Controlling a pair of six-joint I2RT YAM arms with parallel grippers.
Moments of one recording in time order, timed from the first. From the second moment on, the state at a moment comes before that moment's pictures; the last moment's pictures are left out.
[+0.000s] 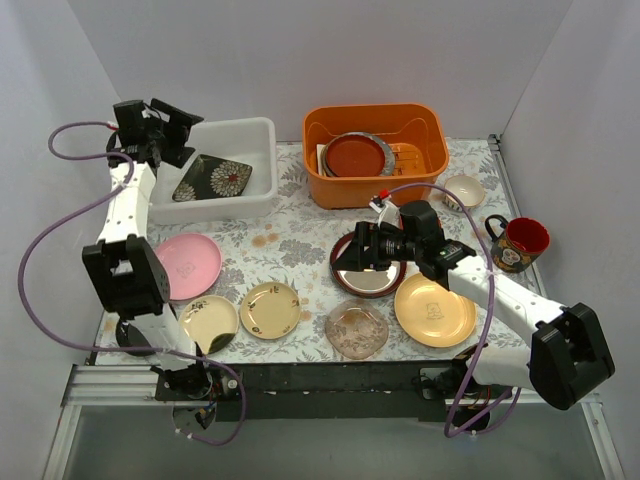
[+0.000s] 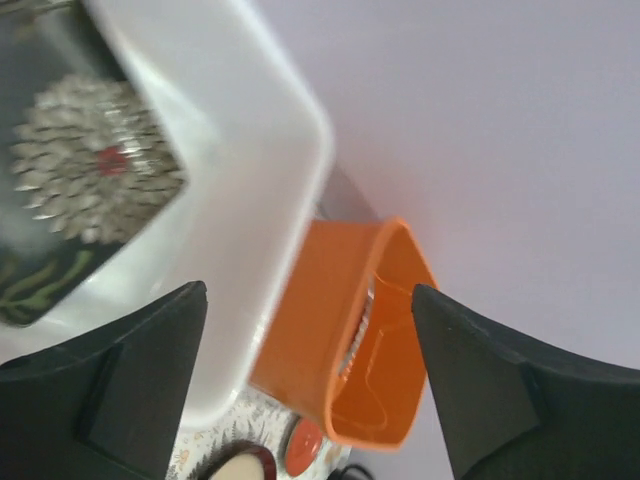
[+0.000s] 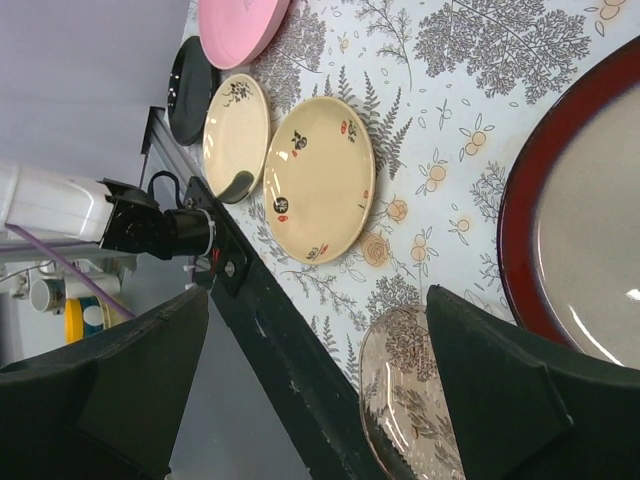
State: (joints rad) left arm 0.18 1.82 1.73 -0.42 0.27 -1.07; right arm 0.57 1.23 0.77 -0.09 -0.63 0.64
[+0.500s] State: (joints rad) left arm 0.16 1.50 1.37 0.05 0.65 -1.06; right arm 0.57 1.15 0.79 -0.19 -0.56 0.60
